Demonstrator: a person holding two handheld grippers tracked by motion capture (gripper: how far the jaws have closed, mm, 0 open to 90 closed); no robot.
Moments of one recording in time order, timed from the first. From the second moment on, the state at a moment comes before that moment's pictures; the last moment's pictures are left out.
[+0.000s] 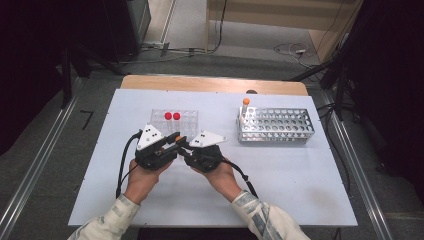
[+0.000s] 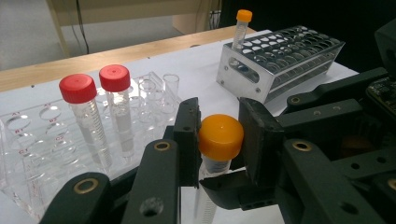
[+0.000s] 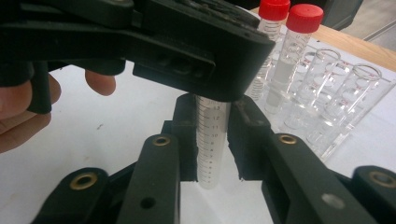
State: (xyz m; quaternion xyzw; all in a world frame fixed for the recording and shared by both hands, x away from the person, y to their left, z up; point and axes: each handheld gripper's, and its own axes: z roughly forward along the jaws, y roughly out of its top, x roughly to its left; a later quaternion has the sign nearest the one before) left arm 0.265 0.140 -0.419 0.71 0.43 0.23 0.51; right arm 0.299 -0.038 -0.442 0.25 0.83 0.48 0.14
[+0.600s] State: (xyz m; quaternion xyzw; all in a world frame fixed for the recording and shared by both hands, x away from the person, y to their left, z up) left arm 0.295 0.188 -0.380 0.65 0.49 0.30 0.50; right arm 0.319 -0.087 -0.431 0.29 0.82 0.47 0.16
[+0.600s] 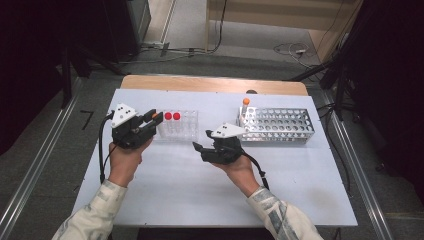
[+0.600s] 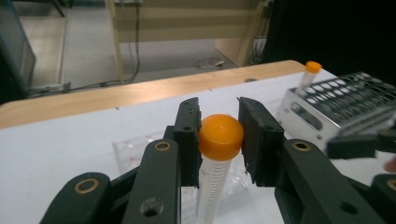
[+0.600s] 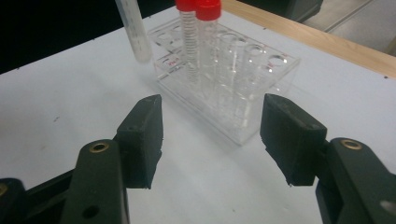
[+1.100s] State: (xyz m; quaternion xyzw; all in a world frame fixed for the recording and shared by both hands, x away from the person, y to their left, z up) left arm 0.336 0.185 -0.387 0.64 0.51 0.31 0.48; right arm 0.325 -0.107 -0.433 0.31 0.81 0.47 0.16
